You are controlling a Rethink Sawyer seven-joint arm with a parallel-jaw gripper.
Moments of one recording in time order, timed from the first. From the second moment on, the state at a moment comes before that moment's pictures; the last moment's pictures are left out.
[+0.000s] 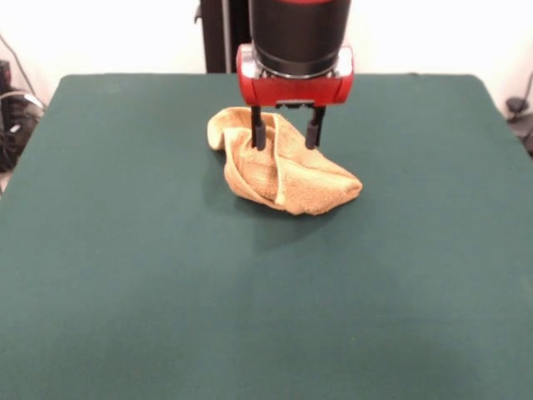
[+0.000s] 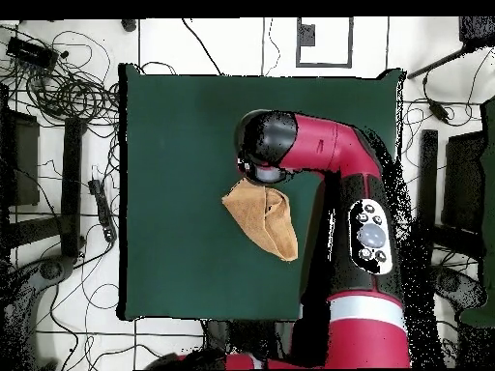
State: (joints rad) arm -0.19 -0.50 0.02 1.23 -0.08 1.02 1.57
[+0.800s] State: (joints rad) arm -0.19 -0.53 0.02 1.24 -0.09 1.02 1.57
